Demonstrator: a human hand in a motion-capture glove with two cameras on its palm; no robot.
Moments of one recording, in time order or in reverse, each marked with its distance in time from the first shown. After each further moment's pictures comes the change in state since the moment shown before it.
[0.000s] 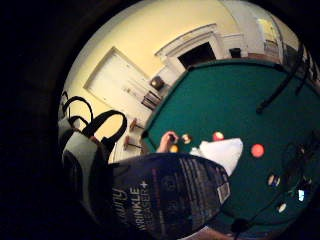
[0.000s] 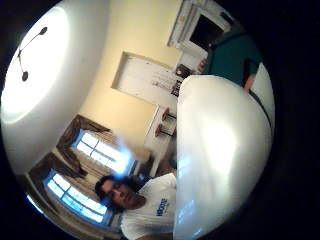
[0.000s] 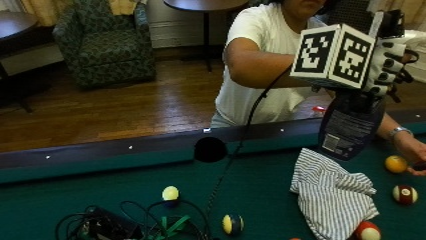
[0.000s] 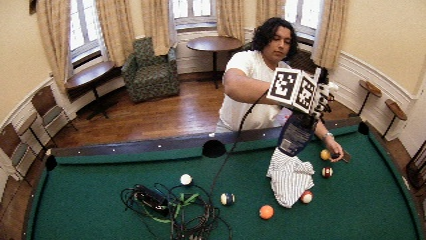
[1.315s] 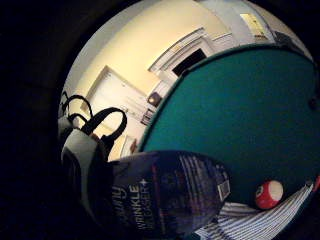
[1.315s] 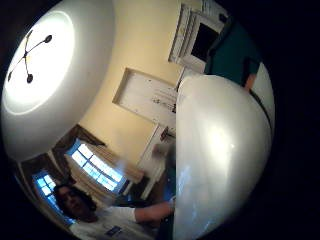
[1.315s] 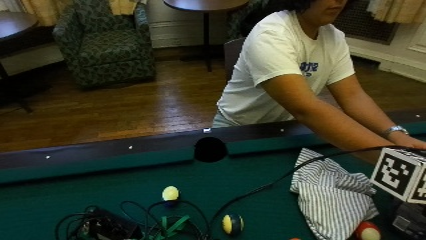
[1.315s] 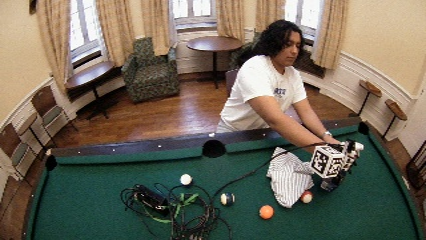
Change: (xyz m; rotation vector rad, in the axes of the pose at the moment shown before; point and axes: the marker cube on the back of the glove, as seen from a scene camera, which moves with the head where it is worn) arm 0.167 -0.065 0.249 0.171 -0.037 0.067
